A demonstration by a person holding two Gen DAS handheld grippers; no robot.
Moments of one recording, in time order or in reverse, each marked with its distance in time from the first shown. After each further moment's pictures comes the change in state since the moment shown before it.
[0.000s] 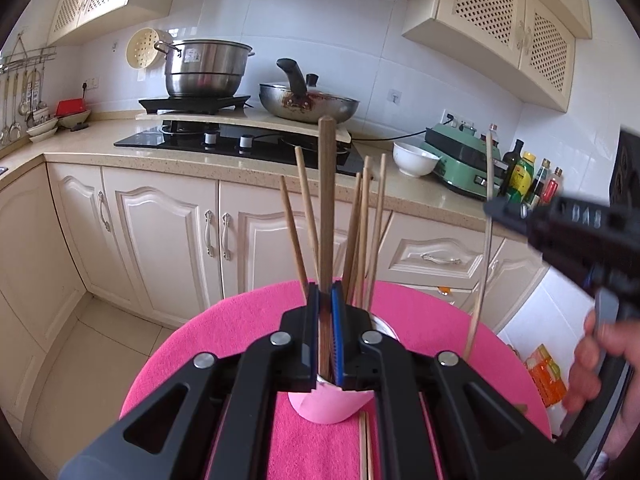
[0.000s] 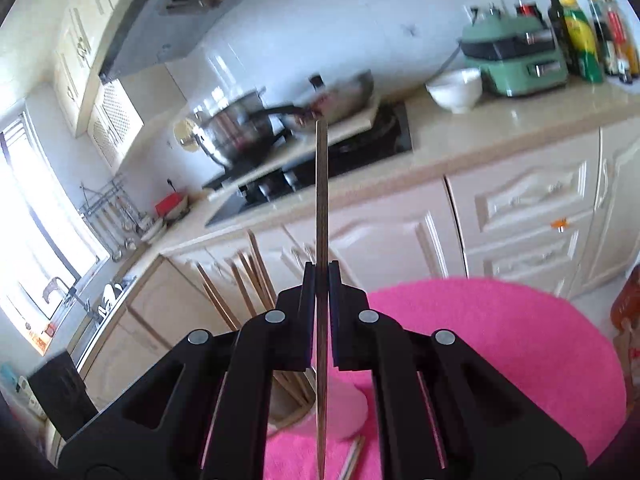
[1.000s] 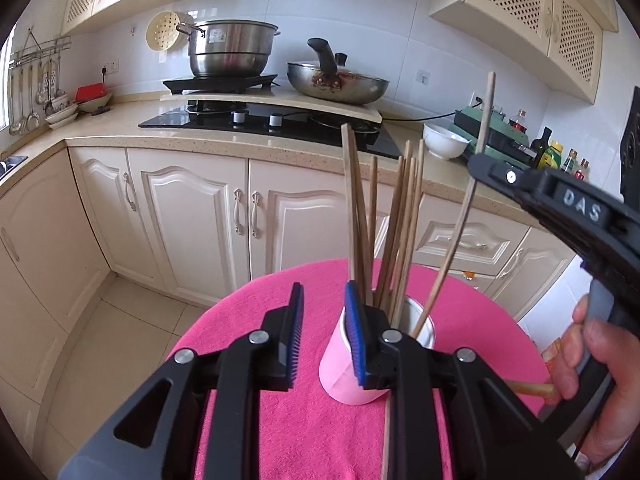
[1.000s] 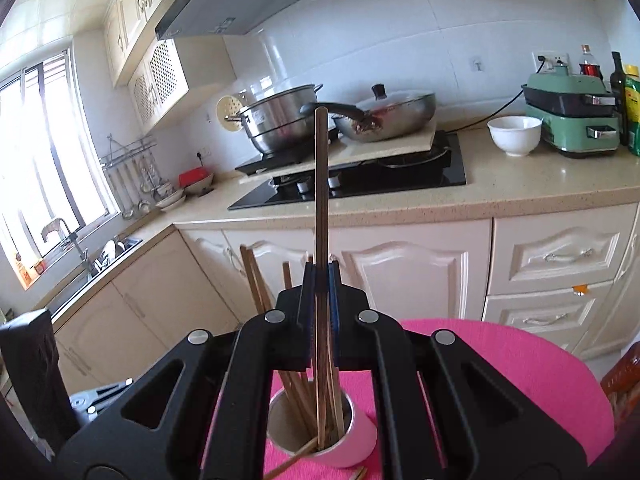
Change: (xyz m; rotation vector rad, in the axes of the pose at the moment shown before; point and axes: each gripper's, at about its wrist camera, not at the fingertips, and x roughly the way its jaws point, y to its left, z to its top) left arm -0.001 0.015 0.006 -0.029 0.092 0.095; right arm 0.027 0.046 -0.014 -0.234 -0.004 0.071
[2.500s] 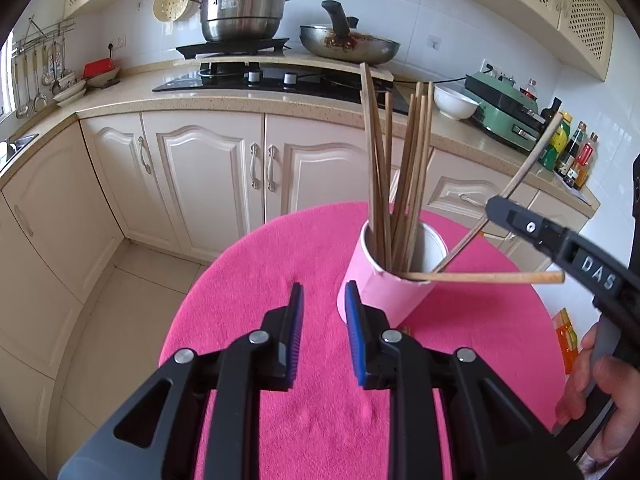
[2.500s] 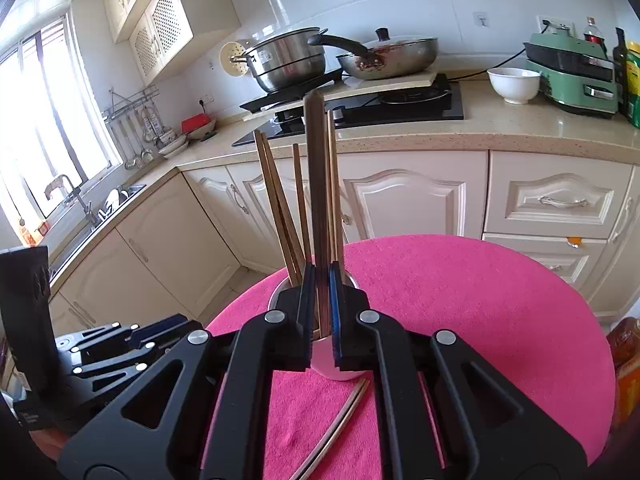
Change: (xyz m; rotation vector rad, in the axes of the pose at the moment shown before) left arm -0.020 0.010 -0.036 -0.003 0.139 0.043; right arm -0.026 0.011 -0.055 -0.010 0.177 -0.008
